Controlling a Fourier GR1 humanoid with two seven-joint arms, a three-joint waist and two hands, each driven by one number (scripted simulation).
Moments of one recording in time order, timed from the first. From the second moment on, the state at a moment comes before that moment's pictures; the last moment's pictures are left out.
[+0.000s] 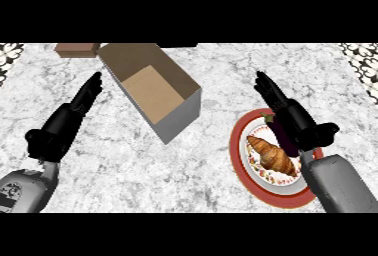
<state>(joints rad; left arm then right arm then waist) -0.24 0.47 -0.22 -1.58 0.12 0.09 0.07 -0.35 -0.33 0.26 -1.37 -0.23 0.06 -0.13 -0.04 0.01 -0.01</state>
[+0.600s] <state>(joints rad) -0.06 0.44 -0.16 -1.52 0.07 0.22 0.09 -0.34 -0.37 0.20 -1.38 -0.17 0.10 -0.34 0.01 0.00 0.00</state>
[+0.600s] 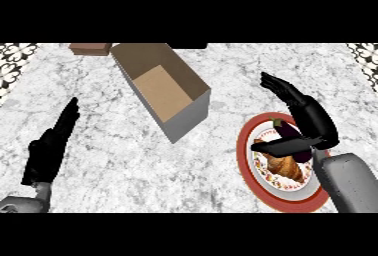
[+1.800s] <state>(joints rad) 0.01 0.38 -0.14 -1.52 0.01 0.24 0.07 -0.39 -0.84 0.41 -1.50 0.35 0.47 -0.30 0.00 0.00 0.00</state>
